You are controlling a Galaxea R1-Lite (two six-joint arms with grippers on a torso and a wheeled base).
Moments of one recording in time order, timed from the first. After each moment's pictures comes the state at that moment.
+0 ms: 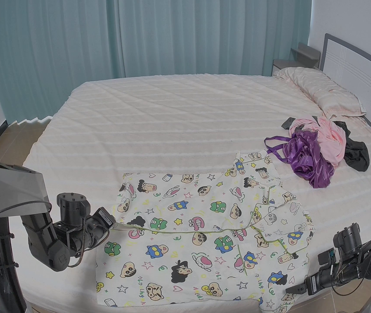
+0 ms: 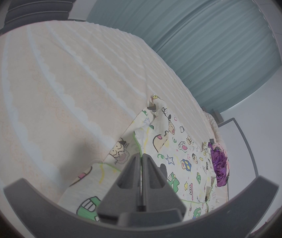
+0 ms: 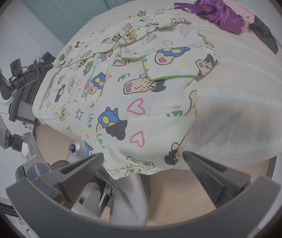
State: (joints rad) left arm -0.23 2.21 -0.42 -1.25 0.03 -0.92; right arm 0.20 1.92 -0.02 -0.77 0.20 0.04
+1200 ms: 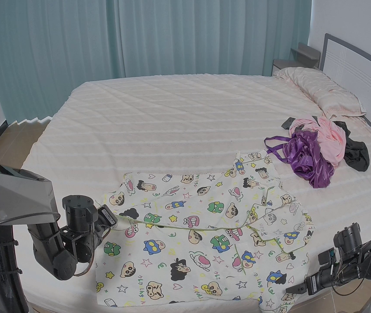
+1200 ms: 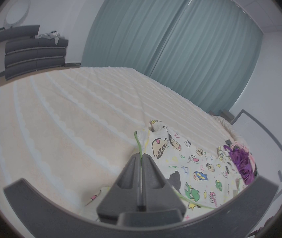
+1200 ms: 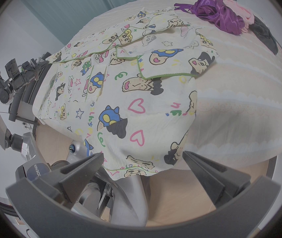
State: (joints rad) left arm -0.33 2.20 -0.38 -1.41 0.40 -0.68; right arm 0.20 1.91 -0.02 -0.76 0.20 0.04
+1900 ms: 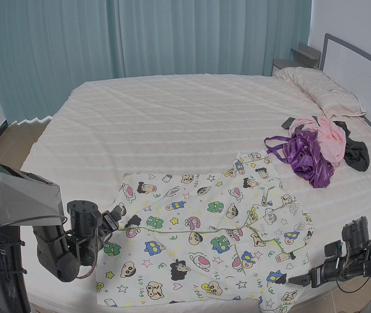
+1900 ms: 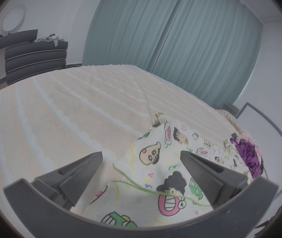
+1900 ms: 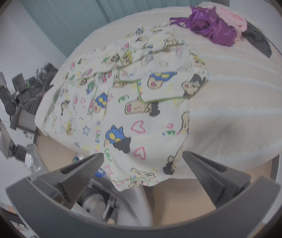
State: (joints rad) left arm -0.34 2.26 -0.38 -1.41 0.42 -0.66; right arm 0.18 1.81 -0.02 -0.78 0.20 0.08
